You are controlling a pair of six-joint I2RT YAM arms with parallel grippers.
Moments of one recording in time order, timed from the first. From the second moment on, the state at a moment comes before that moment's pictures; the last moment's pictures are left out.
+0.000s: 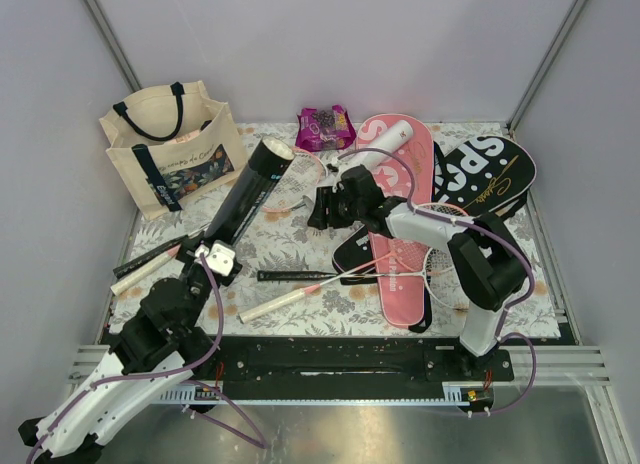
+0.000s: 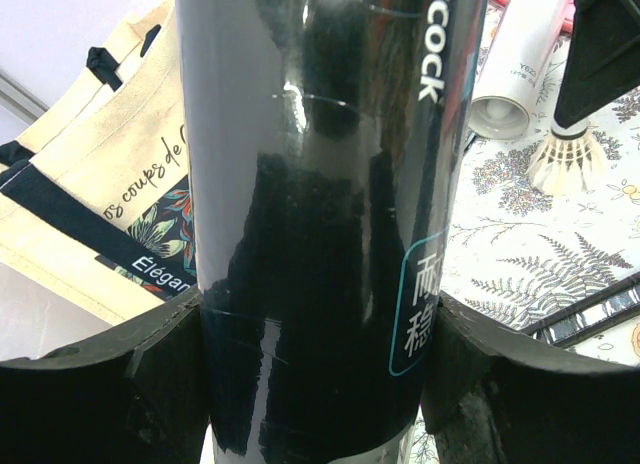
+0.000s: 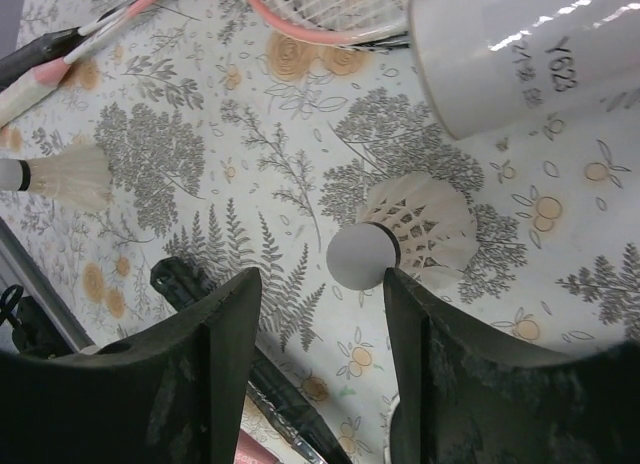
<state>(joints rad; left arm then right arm) -0.80 0.16 0.48 -0.39 -0.52 0.43 0.66 1.81 1.16 0.03 -0.25 0.50</state>
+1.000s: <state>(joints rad) -0.80 0.17 0.48 -0.39 -0.53 0.42 0.82 1.92 1.46 -0.27 -0.01 0.34</state>
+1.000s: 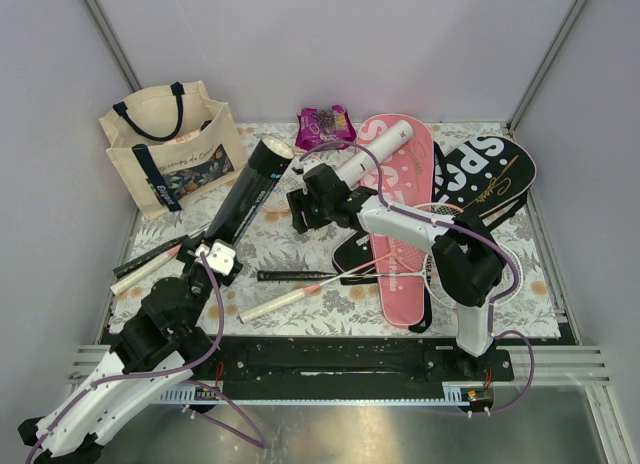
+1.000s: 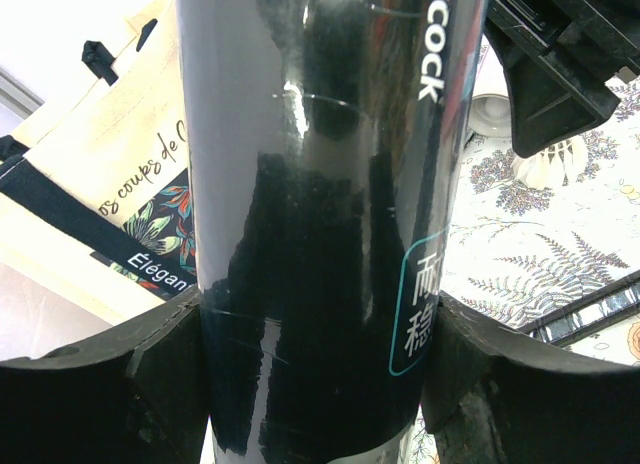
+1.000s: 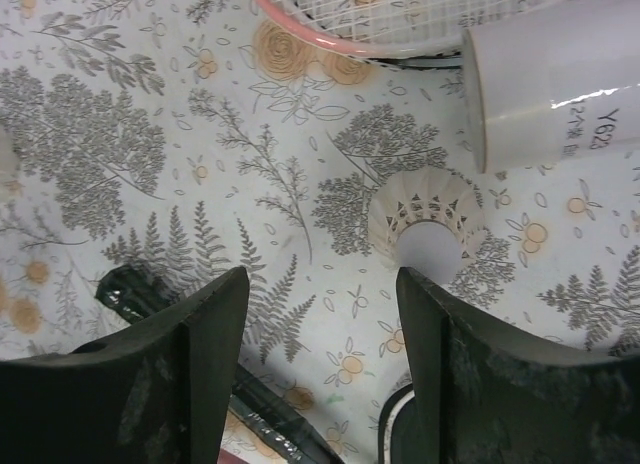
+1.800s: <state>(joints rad) -0.80 0.17 0.48 -0.39 -0.54 0.42 0.82 1.99 1.53 -0.34 0.19 0.24</state>
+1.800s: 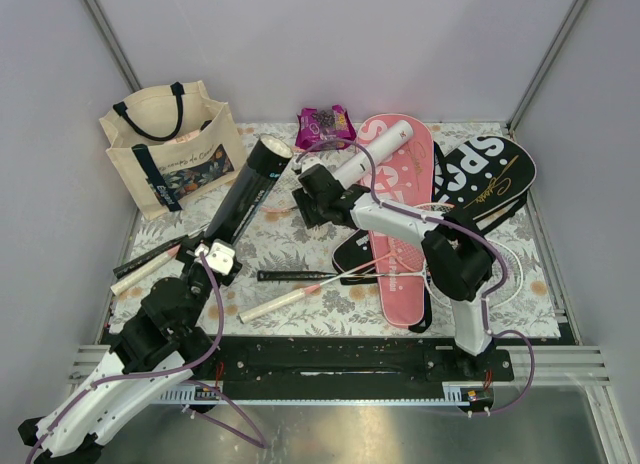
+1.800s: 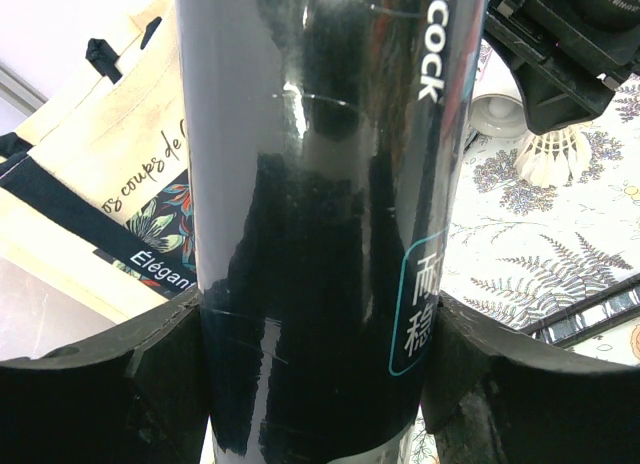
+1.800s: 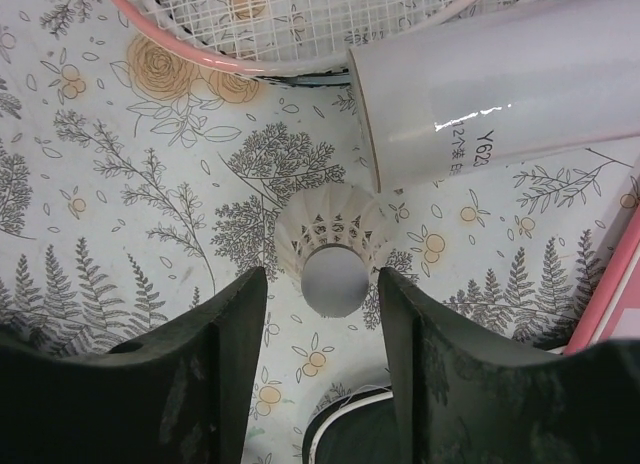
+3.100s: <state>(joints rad) -0.80 0.16 0.48 -0.38 -0.56 0.42 0.85 1.84 1.33 -0.36 0.15 0.25</state>
